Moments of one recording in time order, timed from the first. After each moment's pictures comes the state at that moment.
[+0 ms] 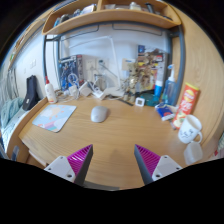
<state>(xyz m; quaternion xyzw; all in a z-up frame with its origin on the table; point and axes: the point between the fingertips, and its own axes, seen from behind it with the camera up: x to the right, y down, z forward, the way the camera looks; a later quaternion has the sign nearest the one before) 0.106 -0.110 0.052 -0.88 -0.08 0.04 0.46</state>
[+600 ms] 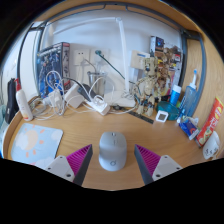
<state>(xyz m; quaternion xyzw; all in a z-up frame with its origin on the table) 0.011 0.089 0.004 -0.88 -0.02 -0.03 0.47</state>
